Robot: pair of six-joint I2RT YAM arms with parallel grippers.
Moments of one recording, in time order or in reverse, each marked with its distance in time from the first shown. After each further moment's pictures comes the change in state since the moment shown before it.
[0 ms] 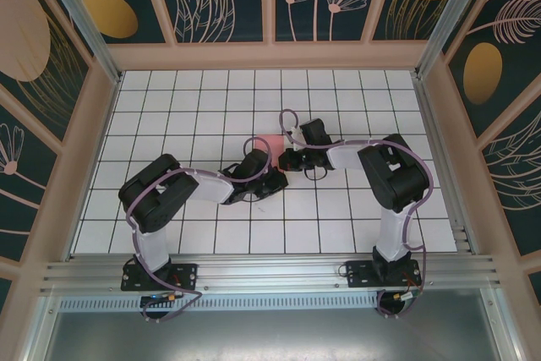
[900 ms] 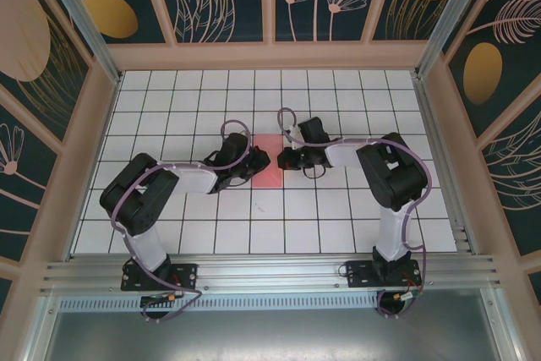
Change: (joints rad) left arm 0.169 -0.085 -0.014 0.008 -0.067 0.082; right arm 0.003 0.017 0.036 -0.035 0.001 -0.008
